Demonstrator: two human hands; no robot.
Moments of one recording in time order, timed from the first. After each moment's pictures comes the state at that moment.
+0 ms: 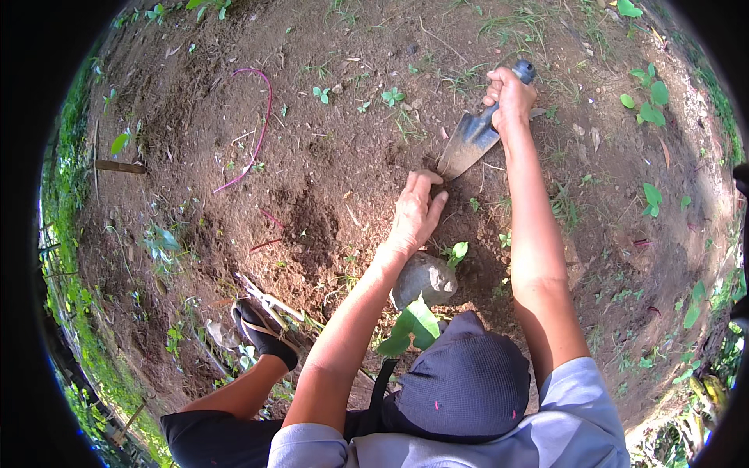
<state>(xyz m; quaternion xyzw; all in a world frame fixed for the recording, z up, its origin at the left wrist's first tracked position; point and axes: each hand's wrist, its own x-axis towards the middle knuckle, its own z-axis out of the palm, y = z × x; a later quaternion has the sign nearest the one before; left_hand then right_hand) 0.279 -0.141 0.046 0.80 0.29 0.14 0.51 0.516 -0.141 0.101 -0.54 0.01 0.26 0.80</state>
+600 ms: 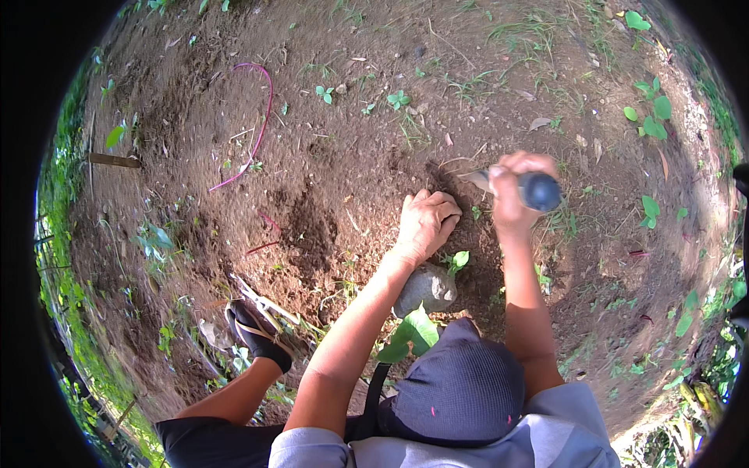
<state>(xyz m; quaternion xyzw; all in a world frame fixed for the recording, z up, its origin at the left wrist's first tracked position) 0.278 -0.148 0.043 0.90 0.19 0.12 0.37 0.406 -0.193 0.173 -0.55 -0.40 -0.01 0.73</state>
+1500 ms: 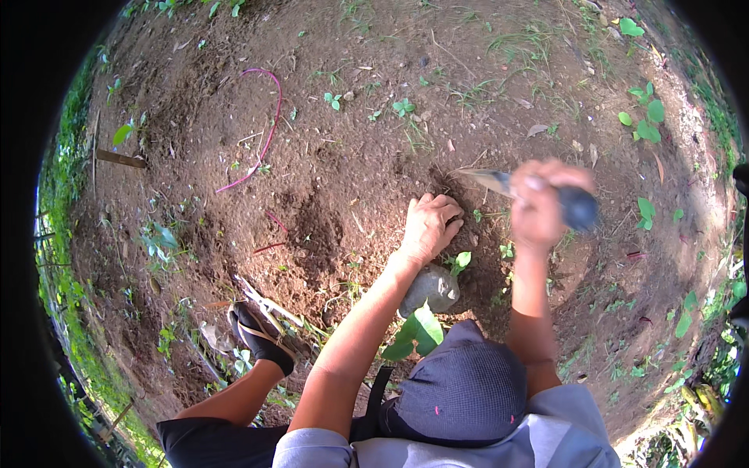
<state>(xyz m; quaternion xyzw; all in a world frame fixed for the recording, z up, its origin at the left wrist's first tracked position) 0.278 -0.149 0.043 0.91 0.19 0.10 0.35 0.405 -0.204 0.191 -0.39 -0.36 0.07 0.84</state>
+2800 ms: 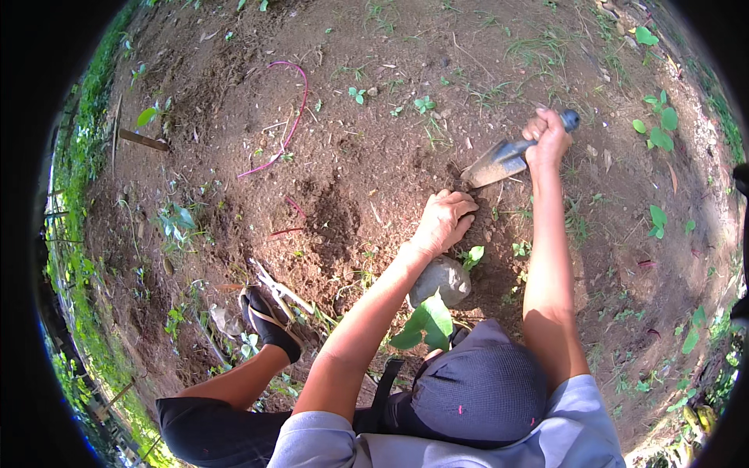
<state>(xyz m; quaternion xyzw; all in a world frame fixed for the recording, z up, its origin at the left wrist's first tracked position) 0.273 -0.145 0.042 0.90 0.14 0.13 0.39 0.499 -0.172 0.113 -0.48 0.02 0.24 0.84</state>
